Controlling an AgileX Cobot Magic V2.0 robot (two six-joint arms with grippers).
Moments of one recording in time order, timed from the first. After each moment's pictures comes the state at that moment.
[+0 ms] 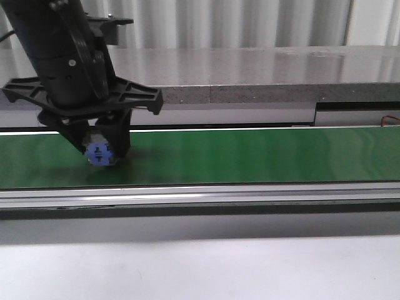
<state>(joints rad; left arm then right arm) -0.63 1.70 -1.18 0.31 0.72 -0.60 -0.04 0.53 -0.53 0.18 0.59 -0.17</state>
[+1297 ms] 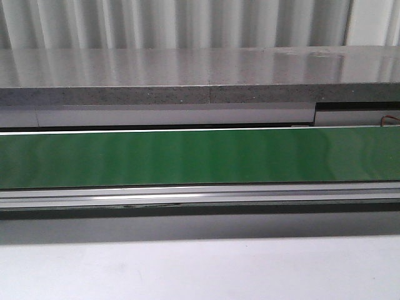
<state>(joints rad) 0.40 1.47 -1.15 0.06 0.75 0.25 -0.04 0.53 -0.53 0.18 0.59 -0.17</state>
